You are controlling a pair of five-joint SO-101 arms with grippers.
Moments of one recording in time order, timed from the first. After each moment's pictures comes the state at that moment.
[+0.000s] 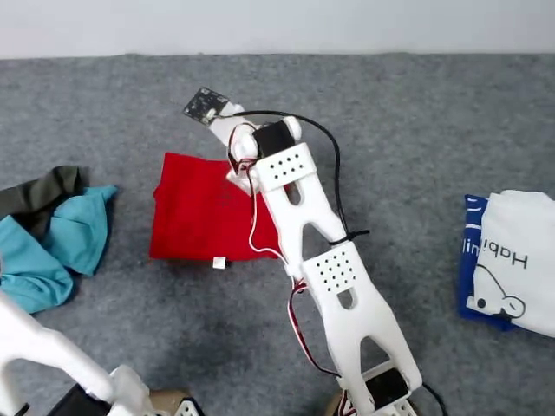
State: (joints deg) left arm -54.6 -22.8 5.5 99.4 -31.5; right arm -29.7 71.7 -93.5 100.2 26.2
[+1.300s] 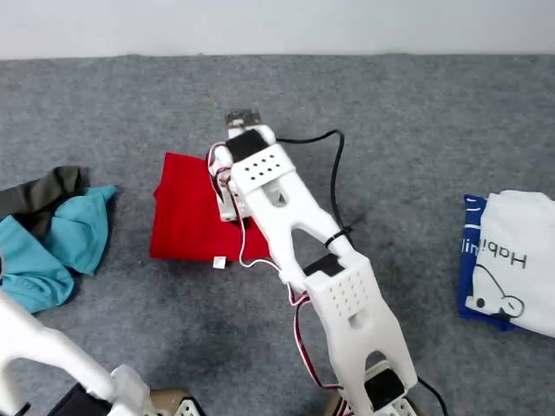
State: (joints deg) left arm -54.6 -22.8 5.5 99.4 -31.5; right arm -35.4 48.6 -46.9 96.0 -25.0
